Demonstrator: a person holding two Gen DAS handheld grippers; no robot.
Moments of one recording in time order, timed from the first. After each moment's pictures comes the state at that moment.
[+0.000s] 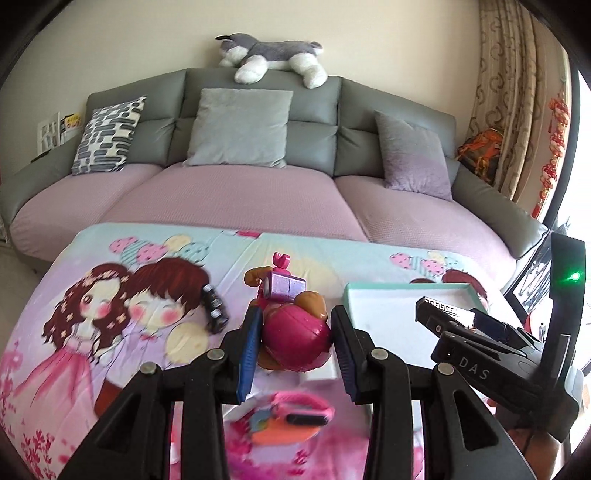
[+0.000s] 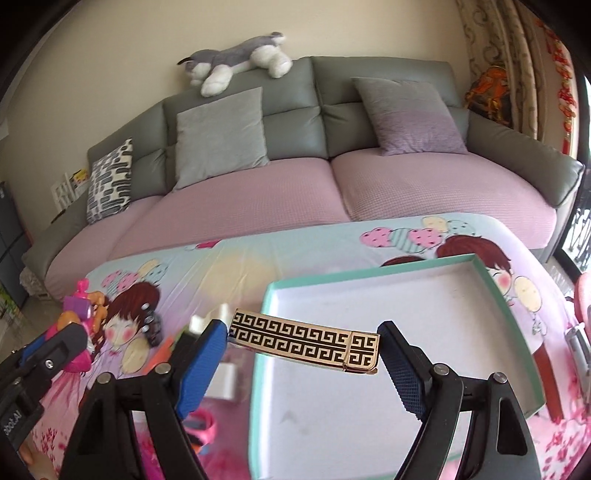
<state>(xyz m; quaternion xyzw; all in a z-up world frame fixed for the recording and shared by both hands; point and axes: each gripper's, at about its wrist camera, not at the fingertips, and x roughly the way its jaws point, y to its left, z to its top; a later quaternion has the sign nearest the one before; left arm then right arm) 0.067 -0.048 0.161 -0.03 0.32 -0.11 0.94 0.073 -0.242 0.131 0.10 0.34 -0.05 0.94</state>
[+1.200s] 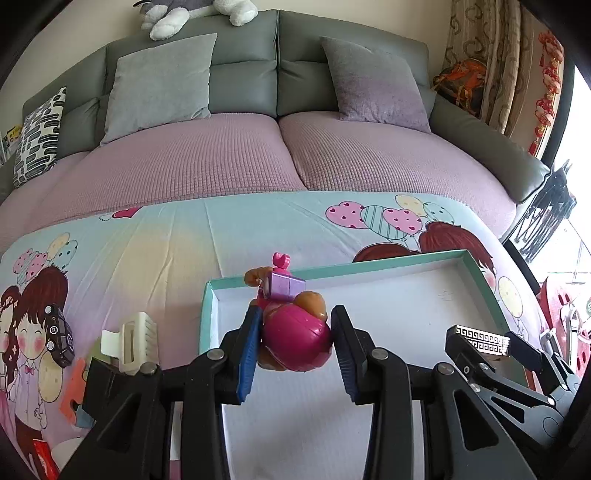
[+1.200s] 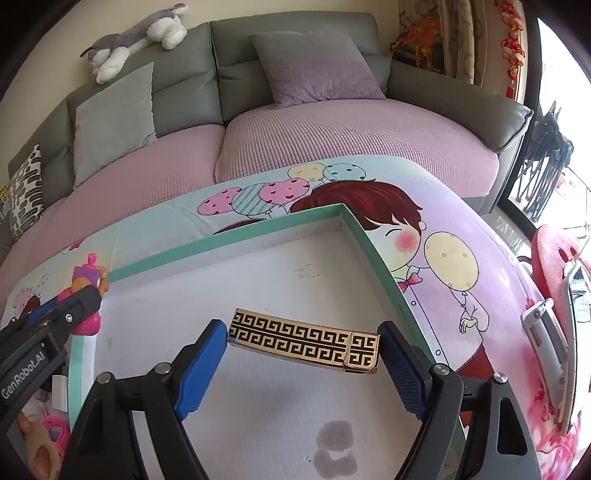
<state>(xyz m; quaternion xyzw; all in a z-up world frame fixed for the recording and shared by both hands) 0.166 -0.217 0.081 0.03 0.42 -0.15 0.90 0.095 -0.387 0.062 0.12 0.41 -0.17 0.89</state>
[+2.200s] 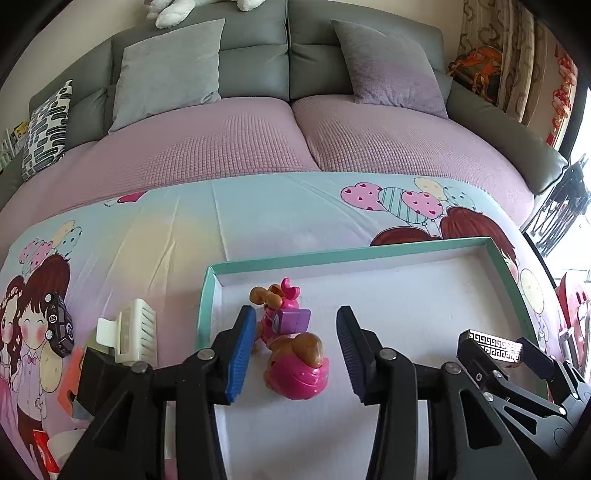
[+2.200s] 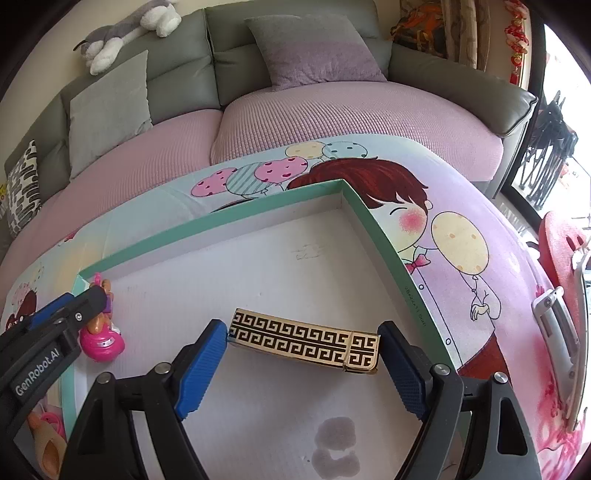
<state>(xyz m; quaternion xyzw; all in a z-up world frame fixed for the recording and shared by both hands) 0.171 -0.221 0.067 0.04 0.44 -0.12 0.89 0.101 -0.392 0.046 0.13 0.44 -0.17 0.87</state>
